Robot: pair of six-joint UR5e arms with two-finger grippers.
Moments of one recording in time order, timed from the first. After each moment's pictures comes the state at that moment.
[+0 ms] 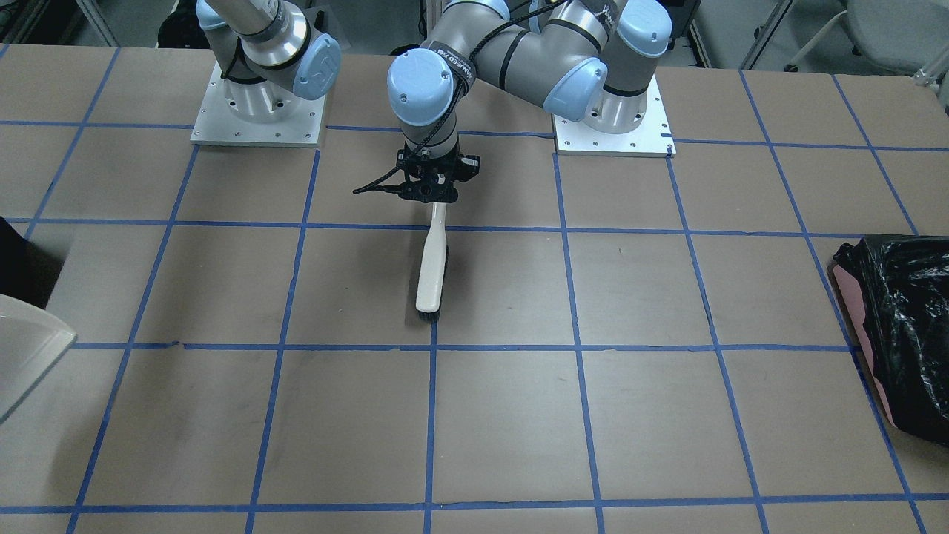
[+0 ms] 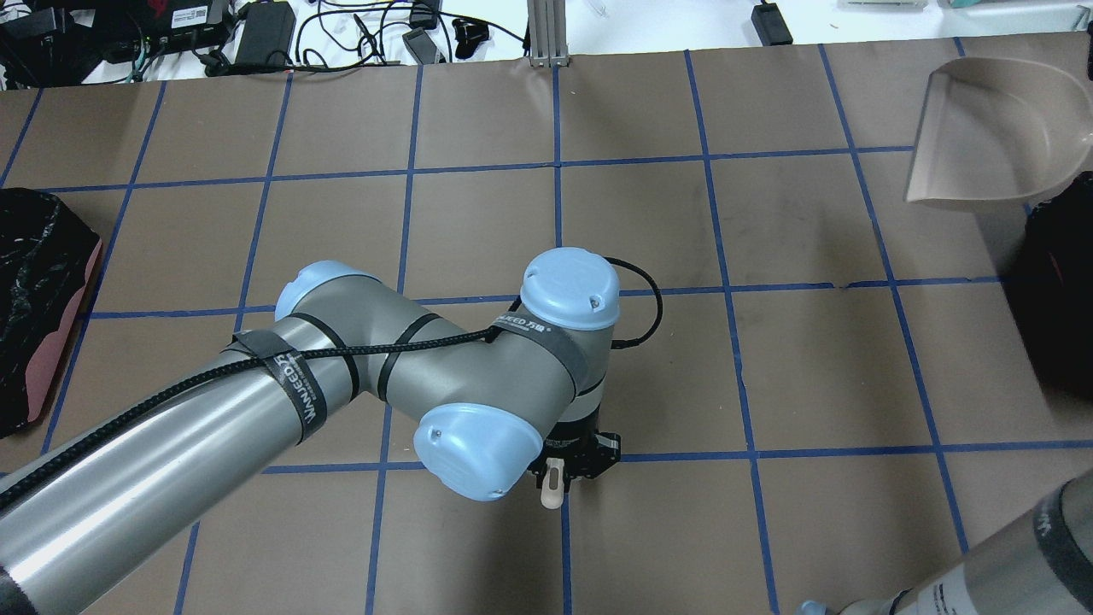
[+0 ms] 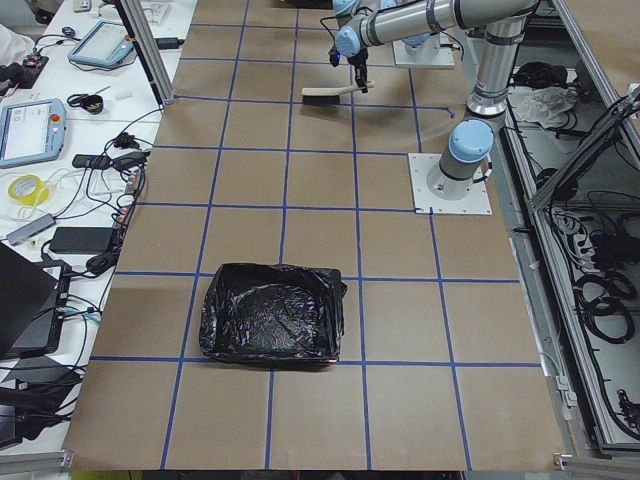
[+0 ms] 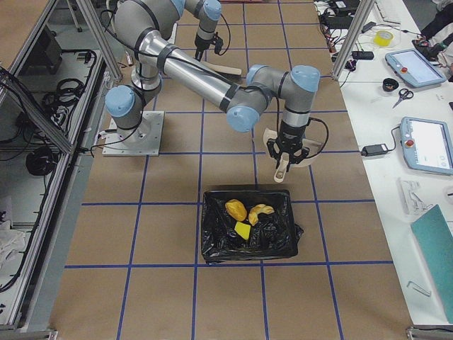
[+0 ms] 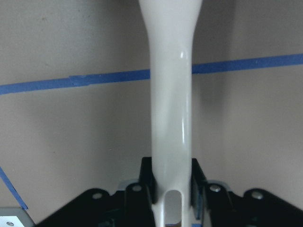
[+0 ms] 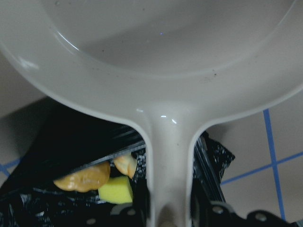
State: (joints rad) left arm -2.14 -1.79 -1.93 -1.32 1.48 -0.44; right arm 1.08 -1.15 1.39 -1.96 -1.91 -1.66
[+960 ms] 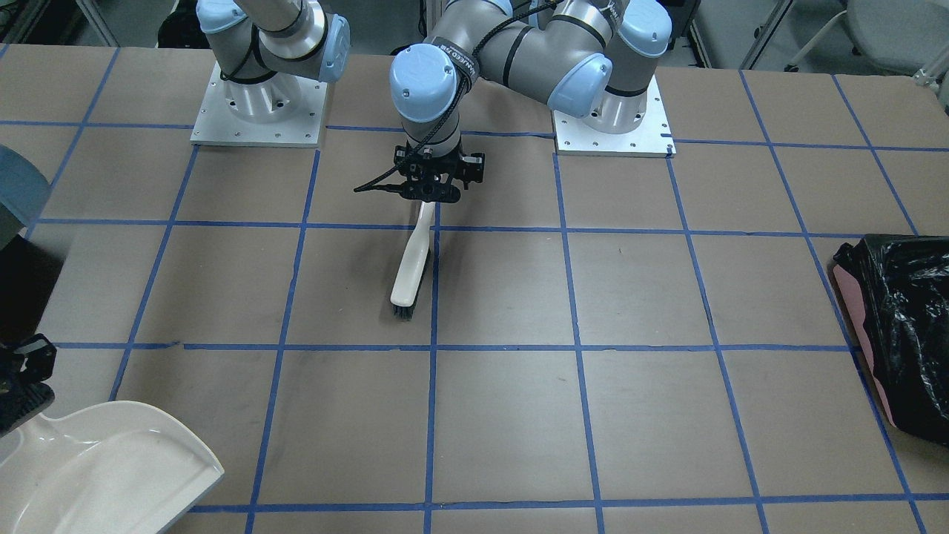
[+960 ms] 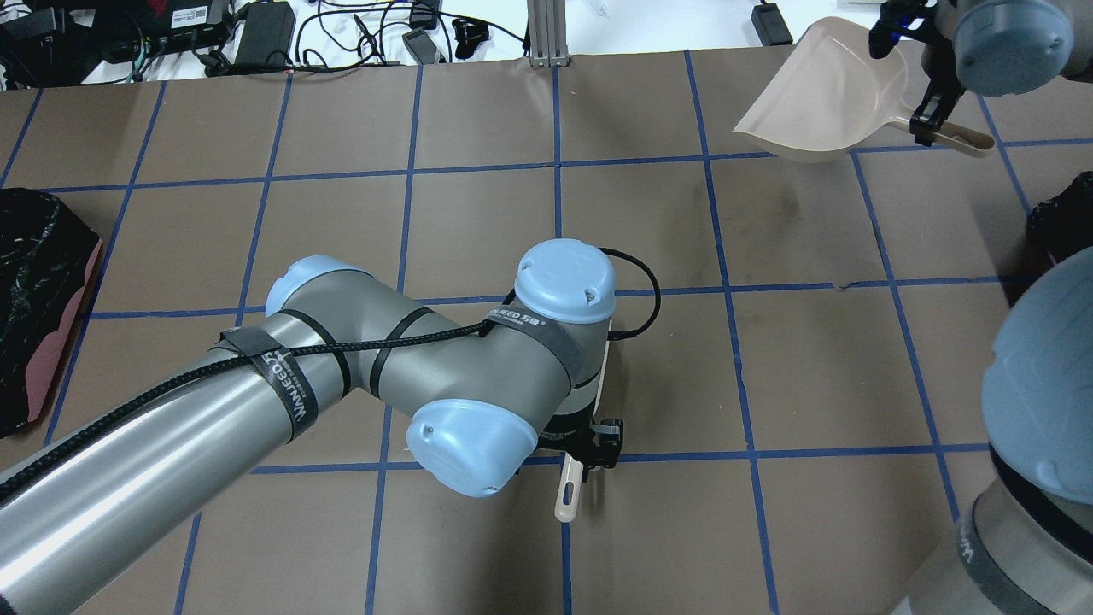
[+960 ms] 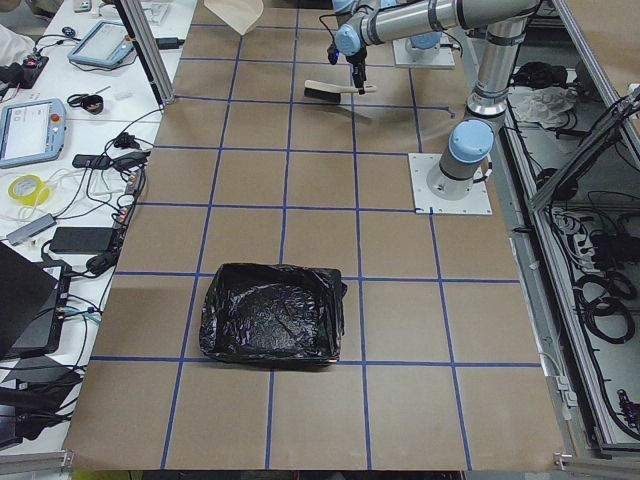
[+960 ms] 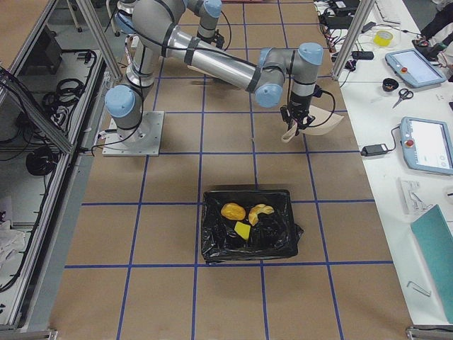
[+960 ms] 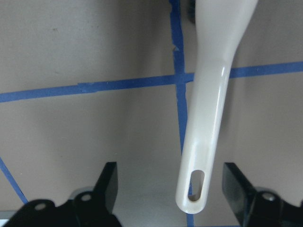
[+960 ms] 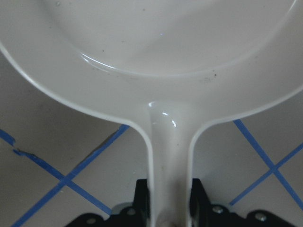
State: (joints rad) left arm -2.13 -1.77 -1.92 -1.32 1.49 -0.43; right arm 1.32 -1.07 1.38 -1.97 -1.81 -1.07
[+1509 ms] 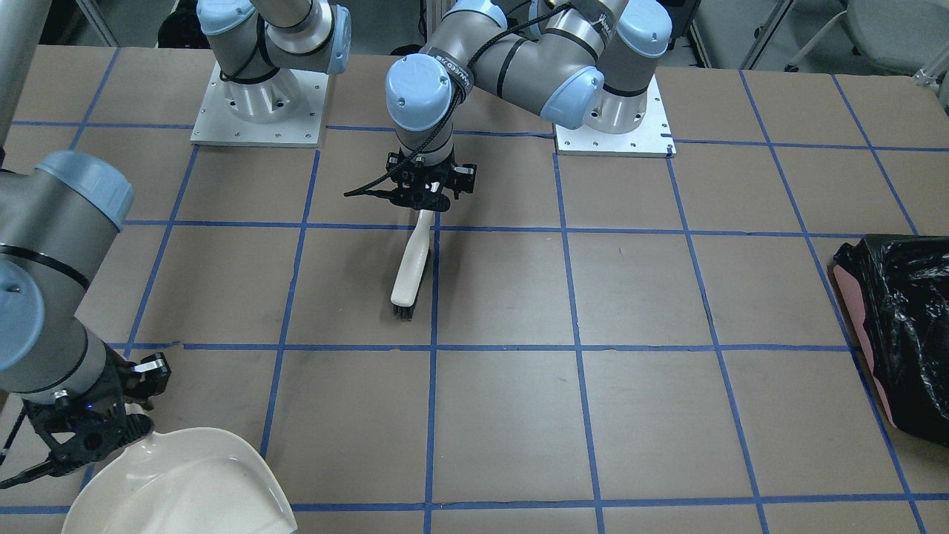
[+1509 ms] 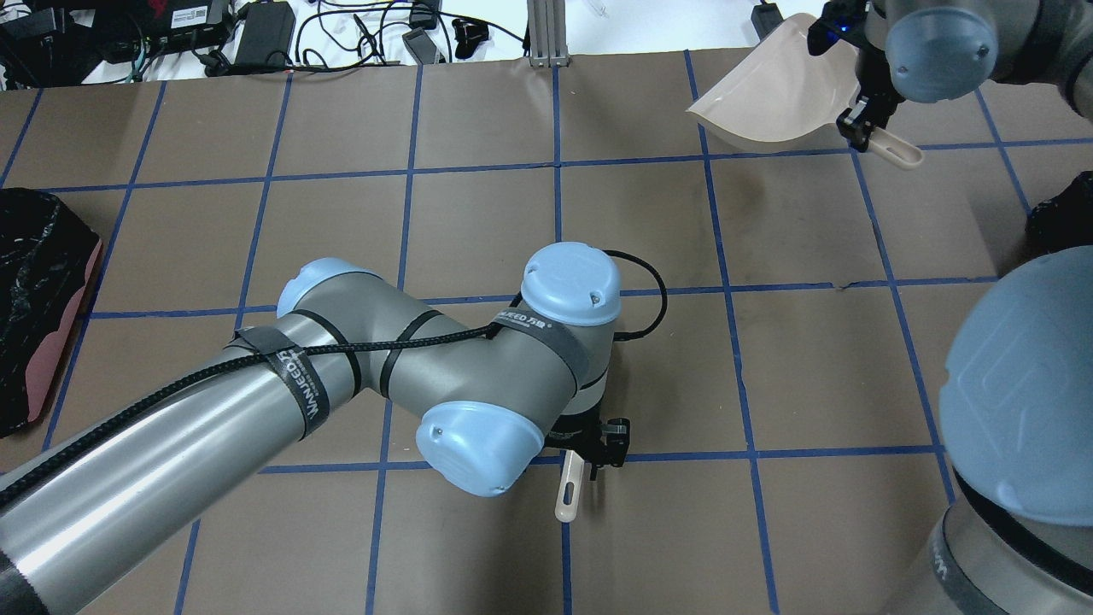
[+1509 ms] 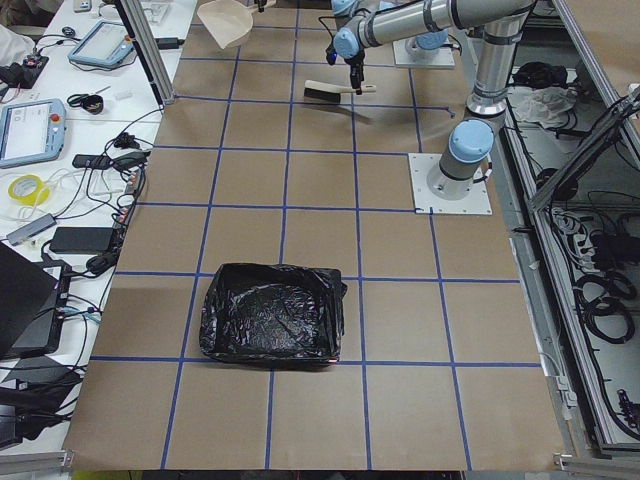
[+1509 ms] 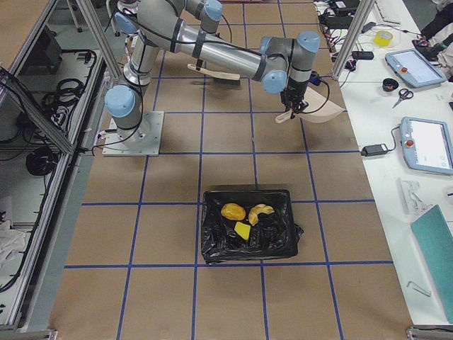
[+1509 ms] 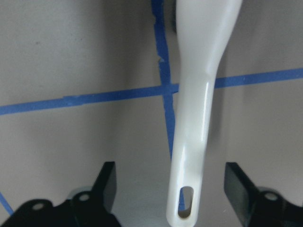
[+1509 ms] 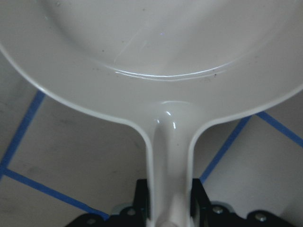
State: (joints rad) left arm -2.14 -1.81 -1.92 -1.24 1.46 -0.39; right arm 1.45 -1.05 1.34 -1.86 -1.71 -0.65
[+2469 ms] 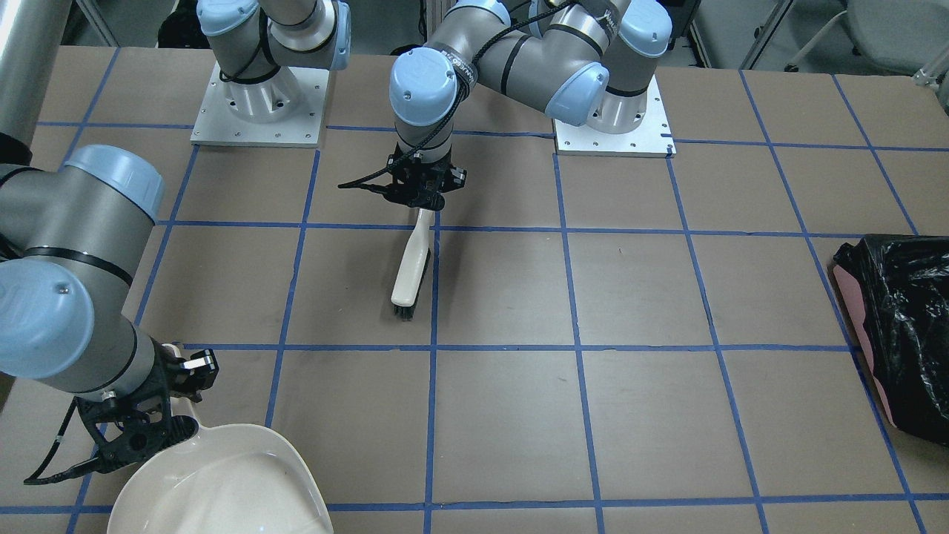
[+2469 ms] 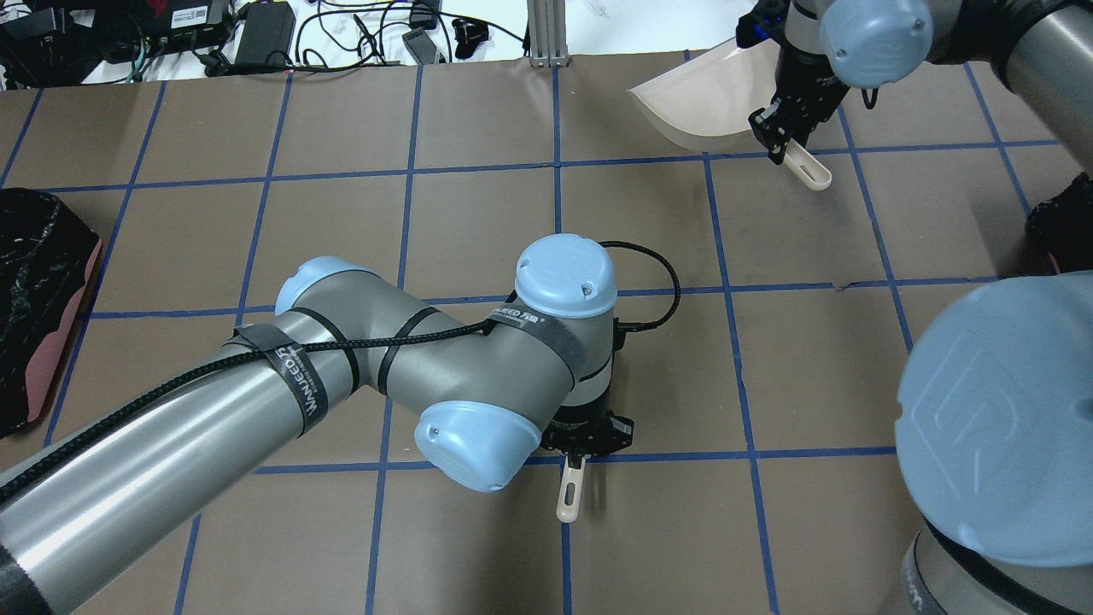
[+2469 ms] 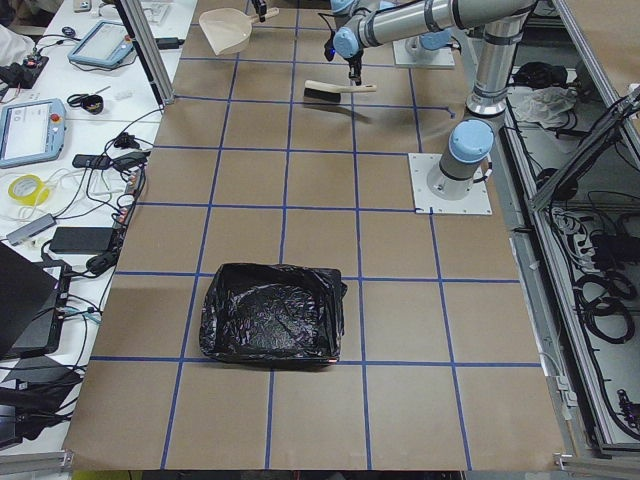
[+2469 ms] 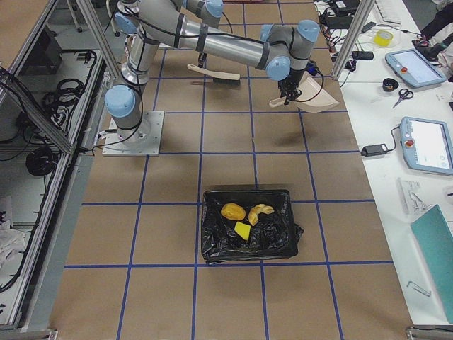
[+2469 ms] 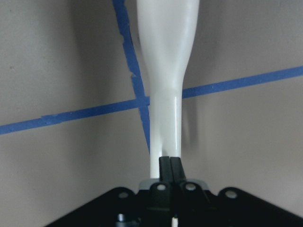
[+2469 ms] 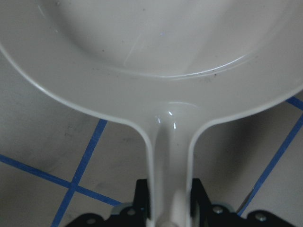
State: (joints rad) left arm -2.13 -1.79 -1.92 -1.22 1.43 -0.35; right arm 1.50 -1.04 1.31 -1.79 -1.67 -0.53
